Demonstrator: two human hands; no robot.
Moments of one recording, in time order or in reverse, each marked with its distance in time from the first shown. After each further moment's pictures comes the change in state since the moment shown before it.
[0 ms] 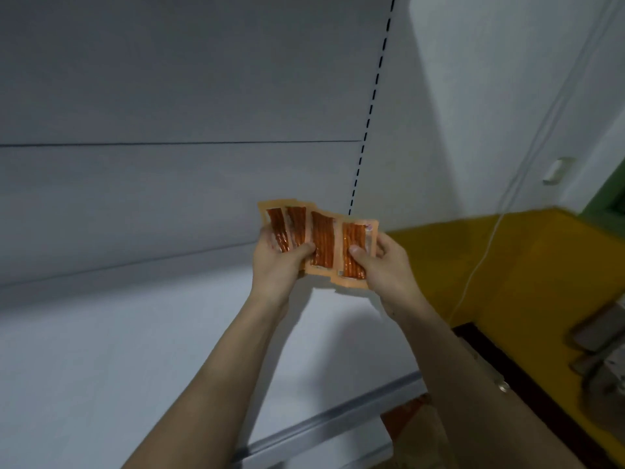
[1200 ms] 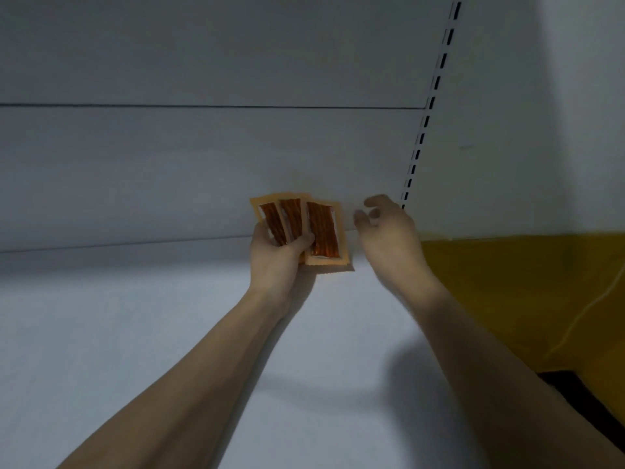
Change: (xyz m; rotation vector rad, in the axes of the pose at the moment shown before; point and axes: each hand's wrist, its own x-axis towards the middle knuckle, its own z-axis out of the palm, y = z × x) left_hand 0.065 -0.059 -0.006 0.020 0.309 0.113; right_hand 0.110 0.032 0.040 -0.532 -0.117 -0.322
